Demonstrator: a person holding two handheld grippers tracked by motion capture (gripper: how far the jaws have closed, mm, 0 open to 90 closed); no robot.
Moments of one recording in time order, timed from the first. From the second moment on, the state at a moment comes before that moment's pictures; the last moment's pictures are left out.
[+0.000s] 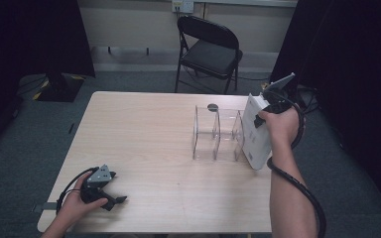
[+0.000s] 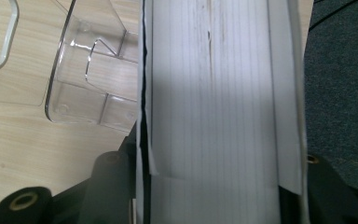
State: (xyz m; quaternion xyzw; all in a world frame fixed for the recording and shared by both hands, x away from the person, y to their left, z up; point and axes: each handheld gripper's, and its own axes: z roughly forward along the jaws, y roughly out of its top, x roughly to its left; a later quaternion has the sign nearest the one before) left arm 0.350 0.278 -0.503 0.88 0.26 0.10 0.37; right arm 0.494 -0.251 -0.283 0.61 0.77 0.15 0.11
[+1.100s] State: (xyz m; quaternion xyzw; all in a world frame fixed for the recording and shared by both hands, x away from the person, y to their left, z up) left arm 0.350 0.278 -0.503 0.88 0.26 0.10 0.37; right arm 0.510 -0.243 -0.303 0.63 0.75 0.15 0.13
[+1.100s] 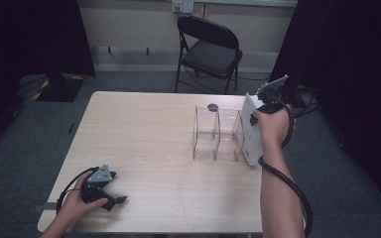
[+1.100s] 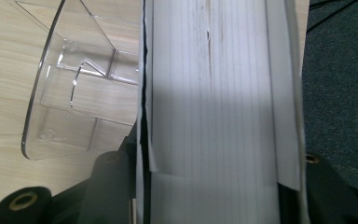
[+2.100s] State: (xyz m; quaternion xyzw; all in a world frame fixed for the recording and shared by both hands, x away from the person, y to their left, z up) left arm 0.351 0.278 -0.503 0.89 0.26 0.10 0.37; right arm 0.505 -0.243 -0.313 0.64 0.74 0.17 0.14
